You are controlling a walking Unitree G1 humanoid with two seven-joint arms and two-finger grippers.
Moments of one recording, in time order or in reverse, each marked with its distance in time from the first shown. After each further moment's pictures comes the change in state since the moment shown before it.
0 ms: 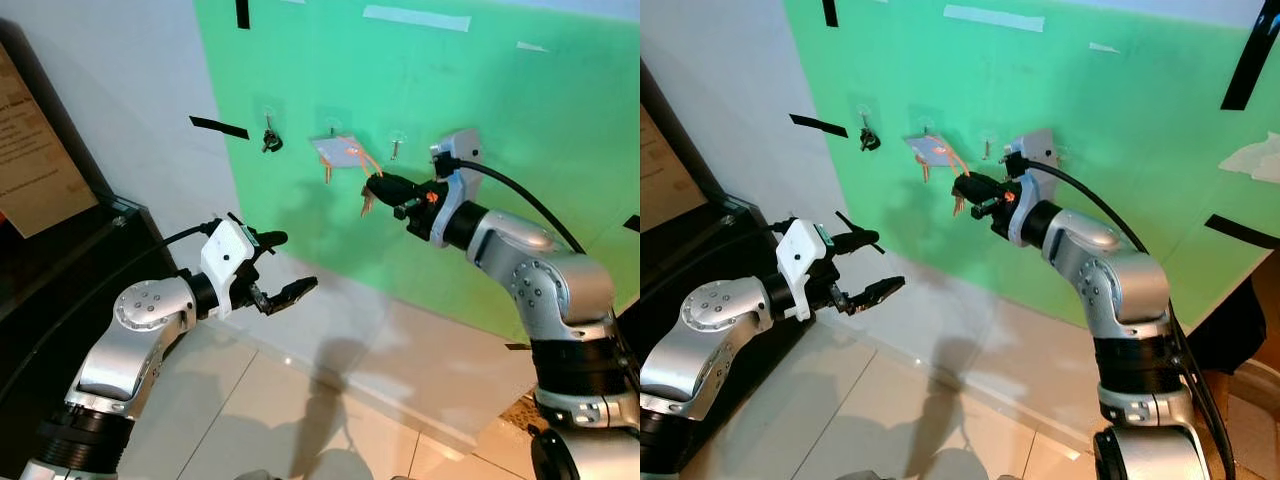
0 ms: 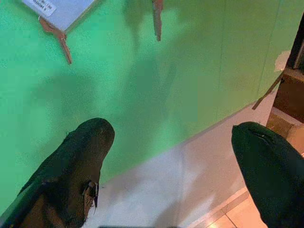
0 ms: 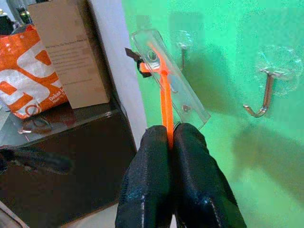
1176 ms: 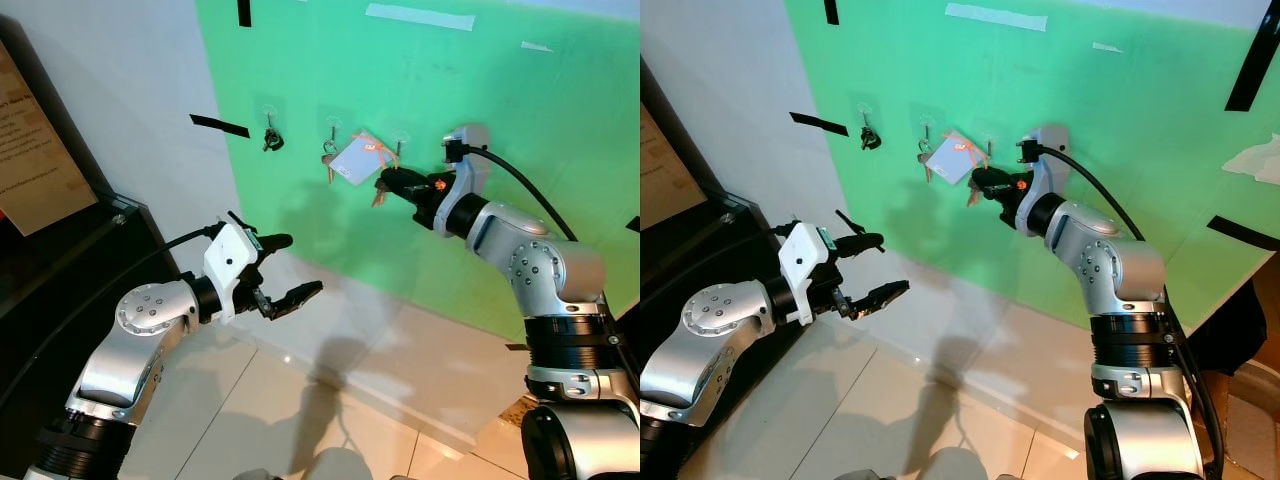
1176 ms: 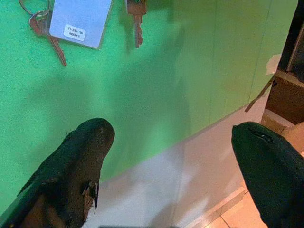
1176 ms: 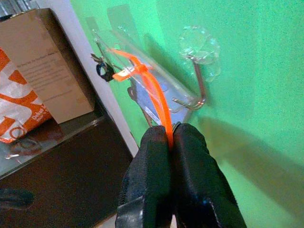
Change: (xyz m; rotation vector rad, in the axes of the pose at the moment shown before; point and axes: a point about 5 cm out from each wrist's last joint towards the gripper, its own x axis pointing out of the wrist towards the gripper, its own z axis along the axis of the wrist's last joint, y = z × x) left arm 0.000 -0.007 0.002 -0.002 -0.013 -0.021; right arm 0.008 -0.022 -0.004 0.146 -0.001 -0.102
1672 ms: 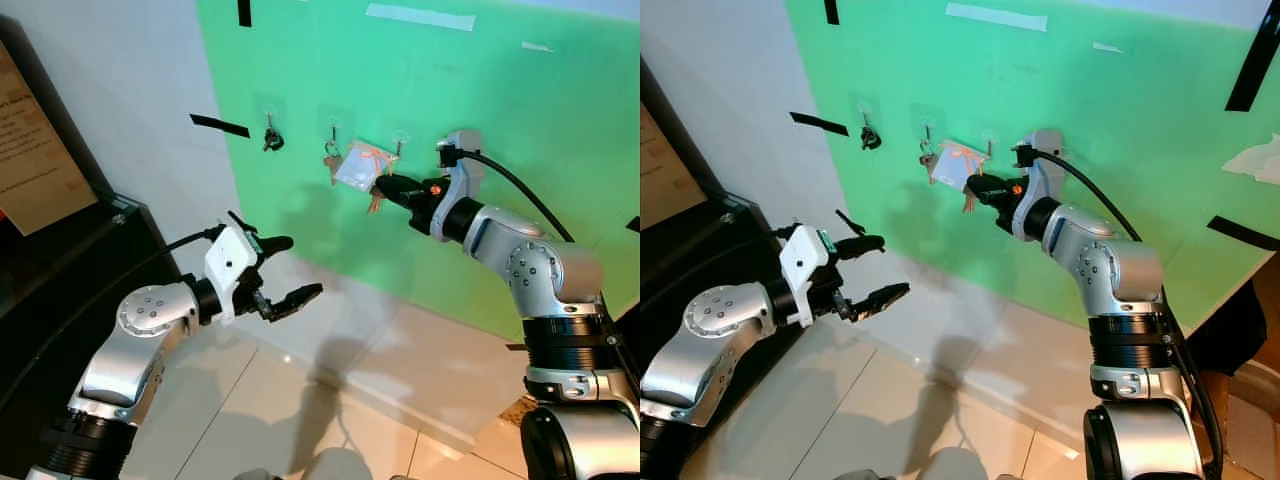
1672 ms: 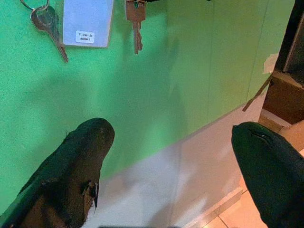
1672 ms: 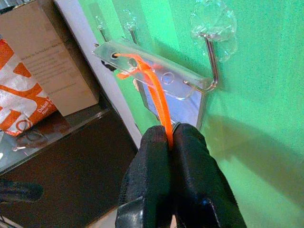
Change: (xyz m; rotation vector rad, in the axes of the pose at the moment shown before) left arm 0.000 0.000 -0.005 -0.010 0.001 -0.008; right arm 0.001 0.002 -0.005 0.007 0.041 0.013
